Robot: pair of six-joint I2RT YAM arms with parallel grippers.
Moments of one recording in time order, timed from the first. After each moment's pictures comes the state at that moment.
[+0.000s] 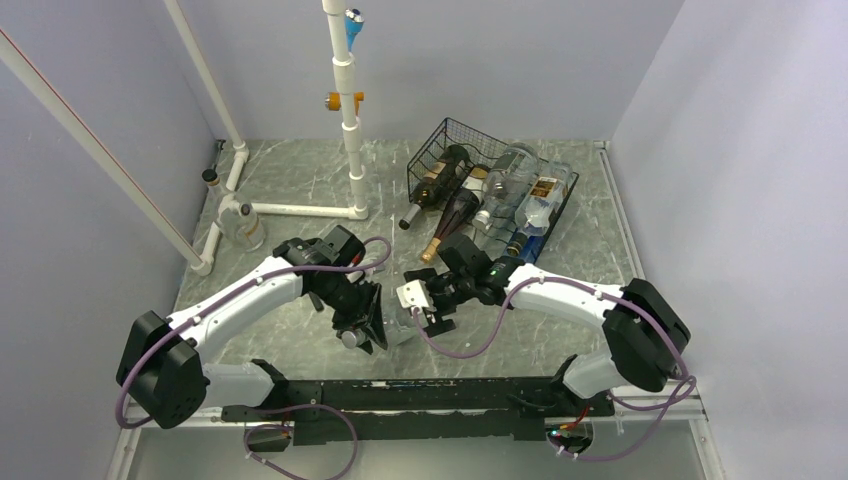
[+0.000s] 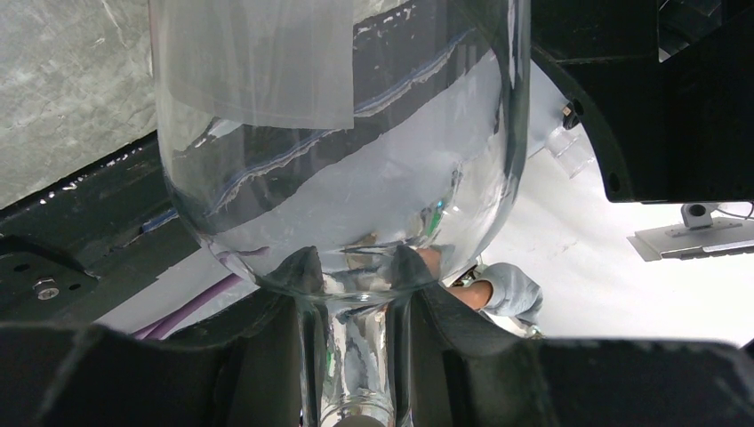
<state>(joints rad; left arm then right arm) -0.65 1.26 0.92 -0.99 0.68 -0.65 0.86 1.43 0.83 -0.27 -0.66 -0.98</state>
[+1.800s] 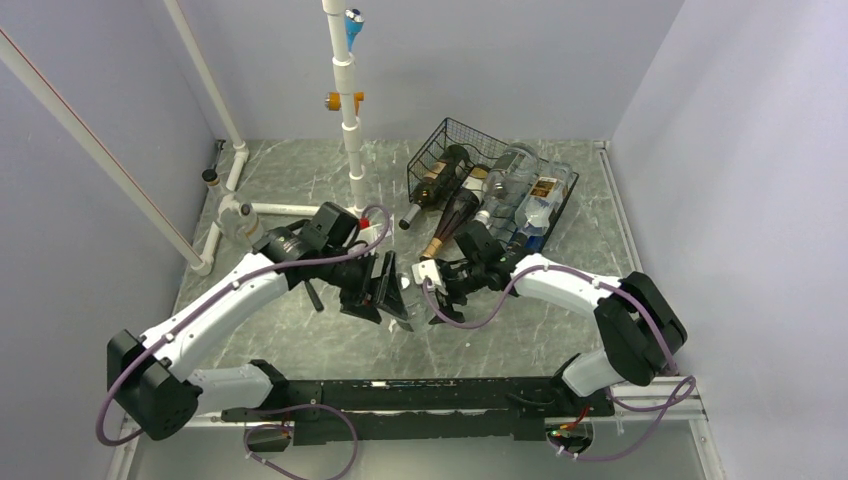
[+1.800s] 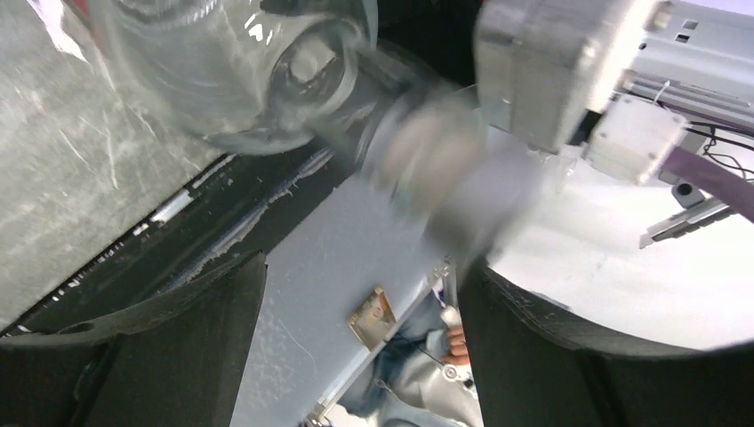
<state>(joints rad) -0.66 1.21 1.08 -0.92 0.68 -0.62 0.71 1.47 0.82 -0.28 -0.79 -0.93</state>
